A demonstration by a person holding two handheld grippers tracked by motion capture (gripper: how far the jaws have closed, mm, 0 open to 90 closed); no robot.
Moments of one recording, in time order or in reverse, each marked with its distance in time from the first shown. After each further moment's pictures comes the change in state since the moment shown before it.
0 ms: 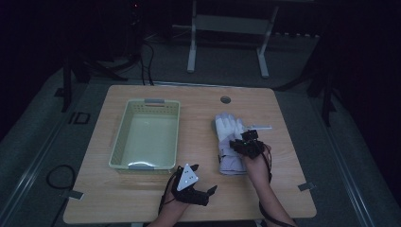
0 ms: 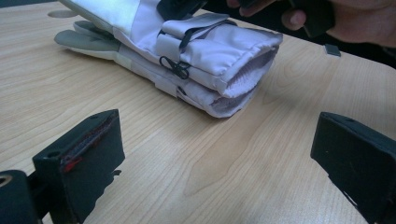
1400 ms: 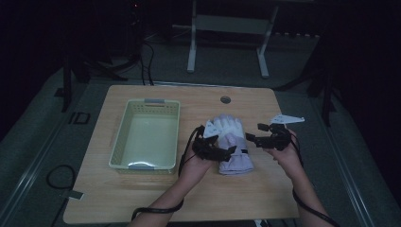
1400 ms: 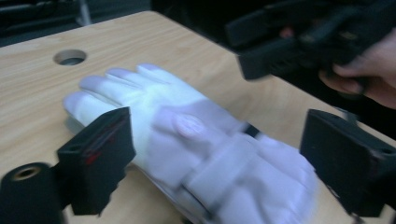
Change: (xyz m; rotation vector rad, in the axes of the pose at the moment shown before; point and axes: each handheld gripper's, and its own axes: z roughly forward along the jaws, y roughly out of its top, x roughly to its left) left arm 0.035 0.134 0.064 0.116 0.033 -0.081; right arm -0.073 0.019 -0.044 -0.195 0.202 -0.239
